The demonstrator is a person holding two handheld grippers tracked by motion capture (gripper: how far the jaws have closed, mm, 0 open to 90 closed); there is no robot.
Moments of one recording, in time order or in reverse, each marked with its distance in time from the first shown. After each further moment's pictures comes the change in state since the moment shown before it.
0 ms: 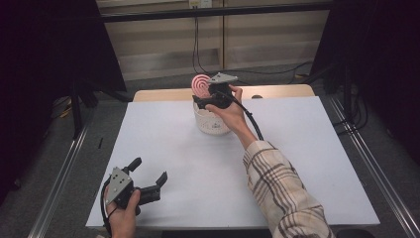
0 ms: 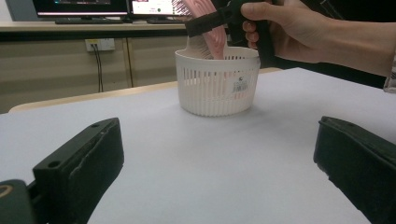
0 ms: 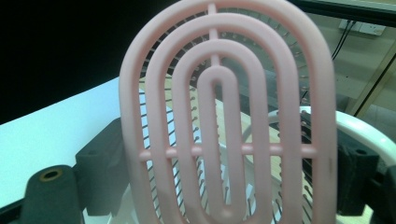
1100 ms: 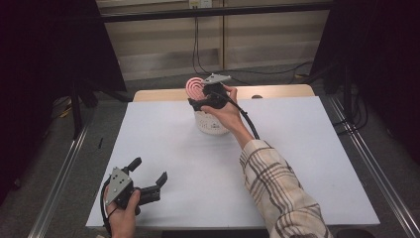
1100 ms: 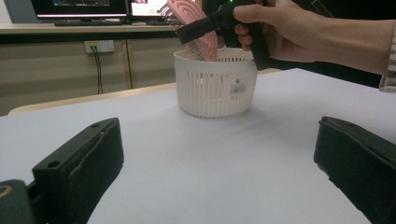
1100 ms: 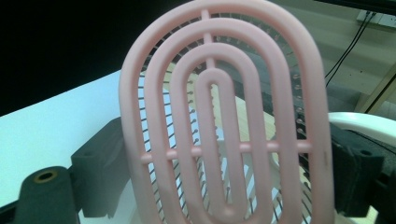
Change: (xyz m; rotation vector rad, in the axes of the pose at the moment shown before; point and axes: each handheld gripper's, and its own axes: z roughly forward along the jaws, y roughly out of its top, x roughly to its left) left arm 0.000 0.000 0.000 -0.002 -0.005 0.009; right arm 0.009 0.003 0.008 0.045 0.034 -0.020
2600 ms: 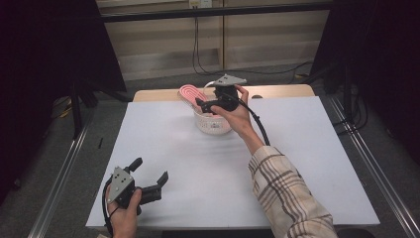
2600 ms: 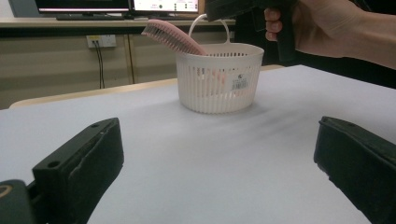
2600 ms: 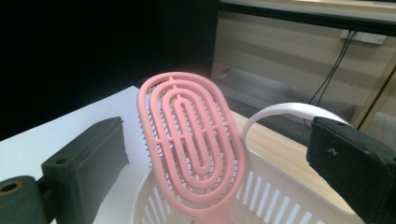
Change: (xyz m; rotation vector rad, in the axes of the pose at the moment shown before) left arm -0.001 -0.002 0.003 0.017 0.016 -0.009; right arm -0.007 -0.006 -0.040 -0.102 -0.012 0.038
